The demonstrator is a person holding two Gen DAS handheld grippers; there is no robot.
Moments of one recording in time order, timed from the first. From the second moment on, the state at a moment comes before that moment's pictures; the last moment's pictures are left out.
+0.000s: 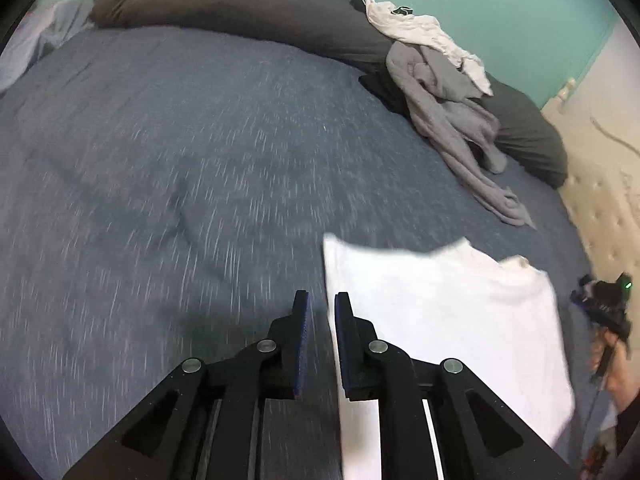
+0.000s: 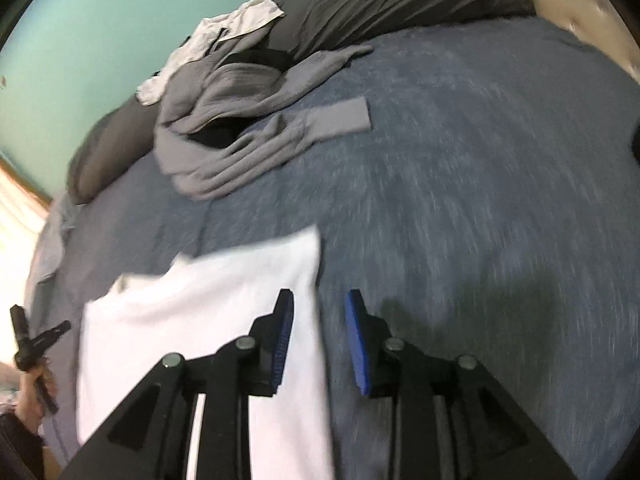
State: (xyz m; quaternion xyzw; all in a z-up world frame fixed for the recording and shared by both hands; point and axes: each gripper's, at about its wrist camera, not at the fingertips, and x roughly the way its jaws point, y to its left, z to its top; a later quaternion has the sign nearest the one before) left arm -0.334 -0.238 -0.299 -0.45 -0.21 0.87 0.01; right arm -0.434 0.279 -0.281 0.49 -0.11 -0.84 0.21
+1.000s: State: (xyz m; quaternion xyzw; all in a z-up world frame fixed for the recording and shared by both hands) left arm -0.149 -0.169 -0.335 -0.55 -0.19 0.81 0.10; right arm -0.253 0.314 -0.330 0.60 -0.08 -0.75 0.28
